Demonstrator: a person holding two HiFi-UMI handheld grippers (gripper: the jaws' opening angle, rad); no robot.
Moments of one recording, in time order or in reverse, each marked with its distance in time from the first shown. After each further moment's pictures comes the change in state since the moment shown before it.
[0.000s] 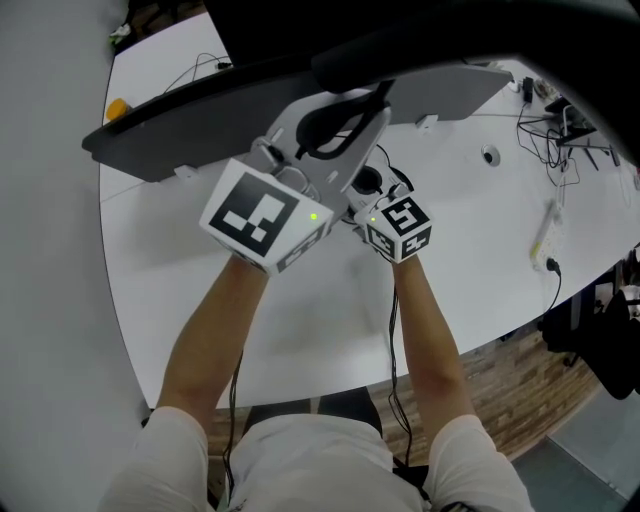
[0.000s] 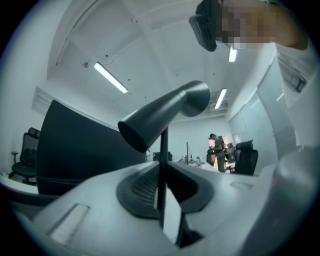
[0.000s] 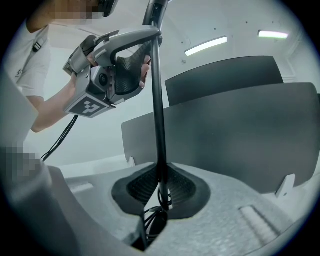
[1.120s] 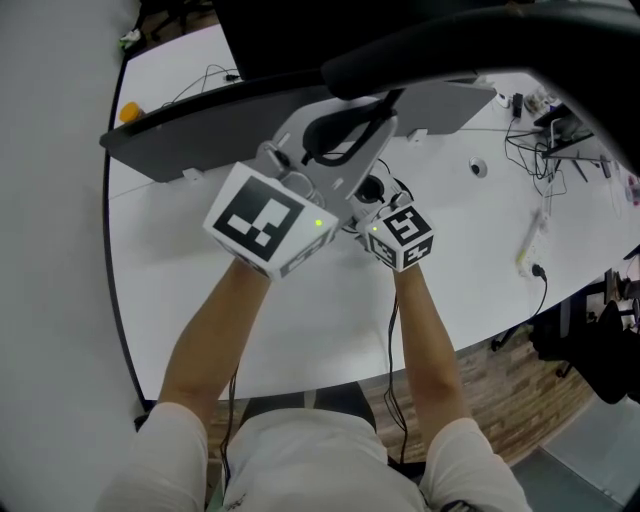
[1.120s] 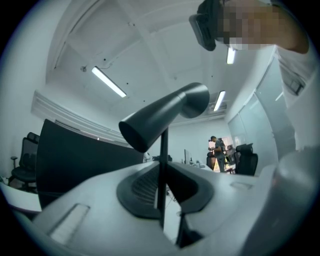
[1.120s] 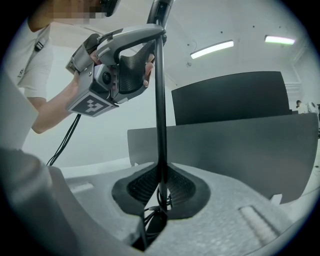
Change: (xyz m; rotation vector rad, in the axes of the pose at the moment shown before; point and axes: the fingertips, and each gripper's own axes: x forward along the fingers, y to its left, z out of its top) left arm -0.007 -0.019 0.054 0.015 -0.037 -0.001; right arm -0.024 0.020 0.046 -0.060 -0.003 0.012
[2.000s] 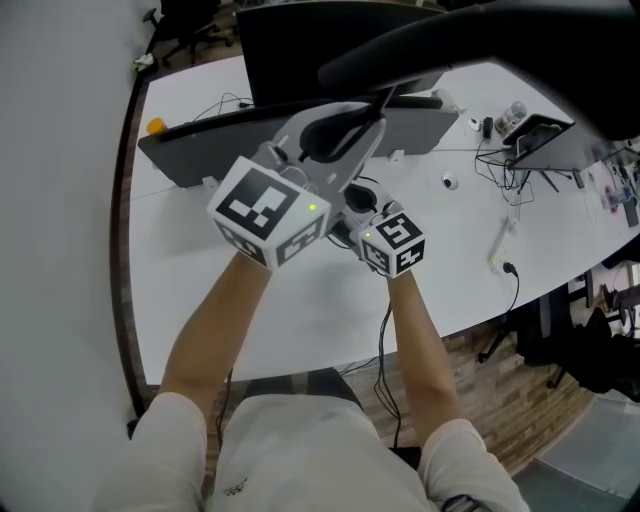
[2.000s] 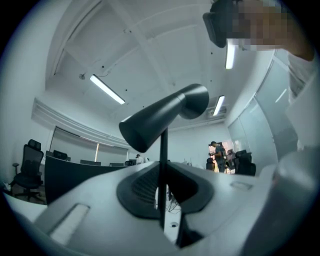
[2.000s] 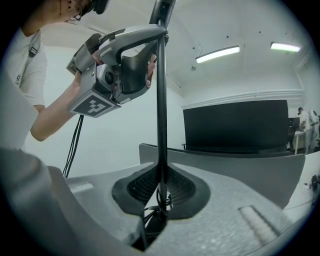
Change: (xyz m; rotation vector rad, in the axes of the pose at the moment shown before) left arm -0.031 -0.052 0.119 -0.008 -0.038 0.006; right arm -0.064 0.066 0.098 -0.025 0.003 0.006
